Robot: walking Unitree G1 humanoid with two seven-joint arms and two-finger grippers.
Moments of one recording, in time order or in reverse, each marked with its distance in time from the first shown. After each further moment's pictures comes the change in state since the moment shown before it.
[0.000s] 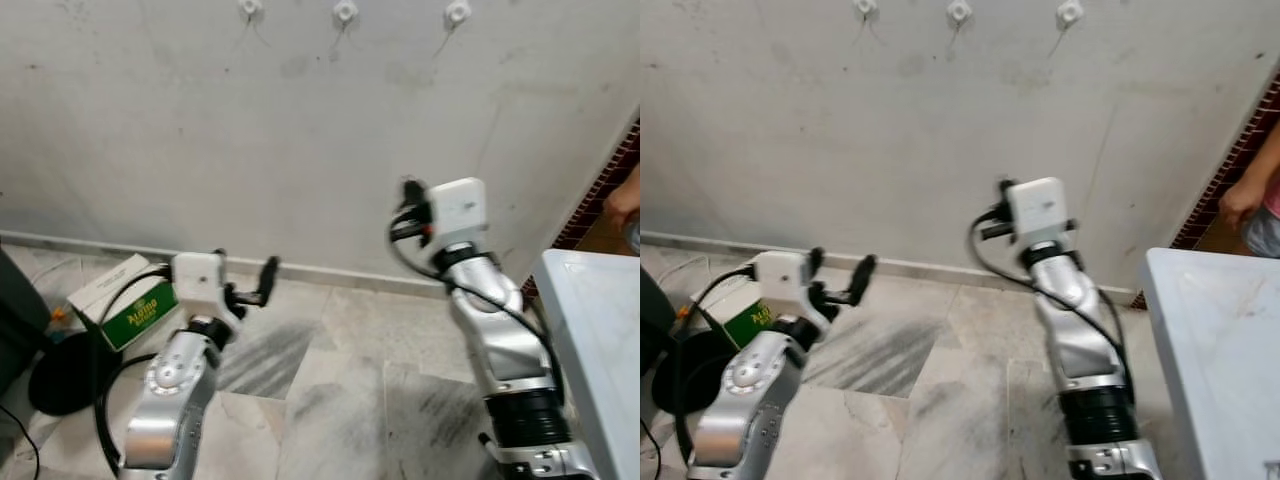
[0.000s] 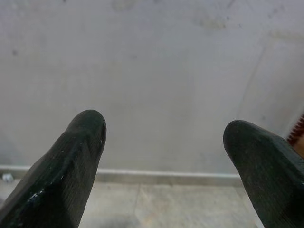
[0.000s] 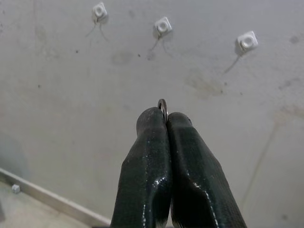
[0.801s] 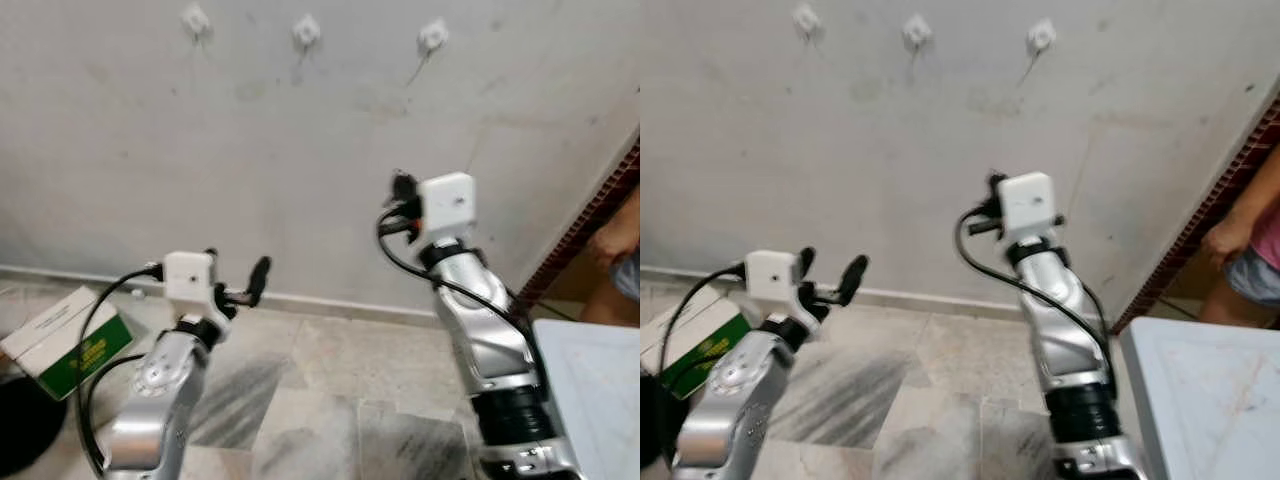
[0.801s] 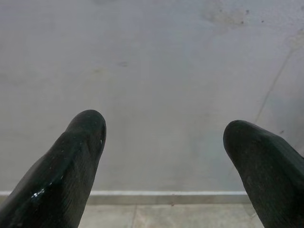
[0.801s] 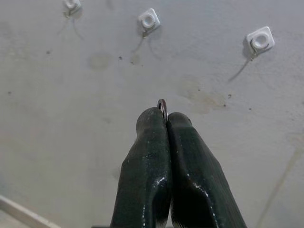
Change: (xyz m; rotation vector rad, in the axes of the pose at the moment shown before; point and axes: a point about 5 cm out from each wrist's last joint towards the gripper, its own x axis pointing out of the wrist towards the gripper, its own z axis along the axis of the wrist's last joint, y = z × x) left arm -0.002 0.012 0.003 0.022 0.006 0.022; right arm 0.006 0.023 0.010 0.017 -0.042 0.056
